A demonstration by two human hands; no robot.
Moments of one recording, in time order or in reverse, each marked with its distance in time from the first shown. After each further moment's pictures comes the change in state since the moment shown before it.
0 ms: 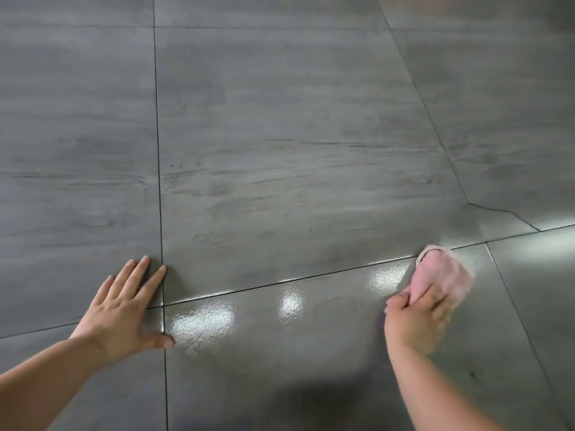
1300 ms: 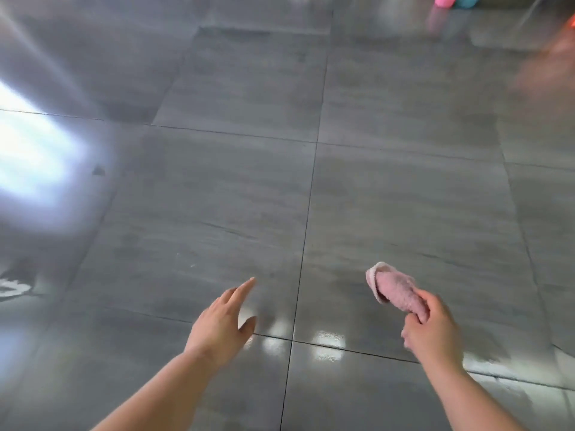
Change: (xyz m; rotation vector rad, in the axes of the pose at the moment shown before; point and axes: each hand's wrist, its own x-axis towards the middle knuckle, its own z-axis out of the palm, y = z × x) left_hand -0.109 0.000 -0.214 -0.458 0.145 -0.383; right_hand -0.125 -0.235 -0.123 0.147 -0.477 -0.424
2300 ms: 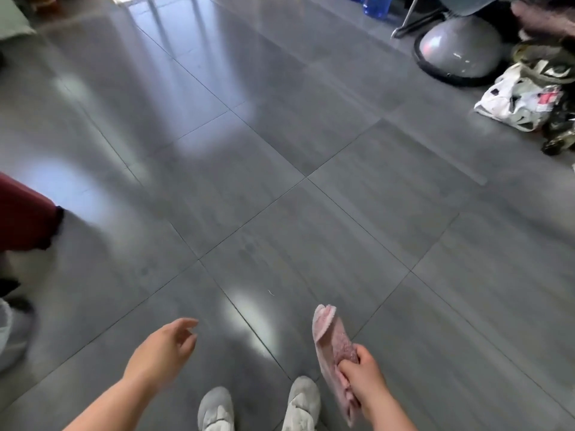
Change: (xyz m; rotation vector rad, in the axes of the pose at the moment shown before) left_hand -0.186 -0.033 -0.288 -0.429 0.290 -0.821; right_hand -0.137 -0.340 -0.014 -0.194 -0.806 -0.021
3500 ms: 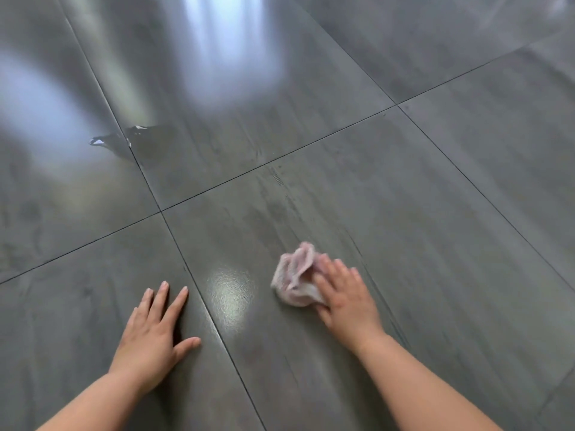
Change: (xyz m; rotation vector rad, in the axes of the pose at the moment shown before) left_hand 0.368 -0.205 0.329 0.170 0.000 0.012; right_hand 0.491 0.076 0.235 -1.445 0.210 -1.173
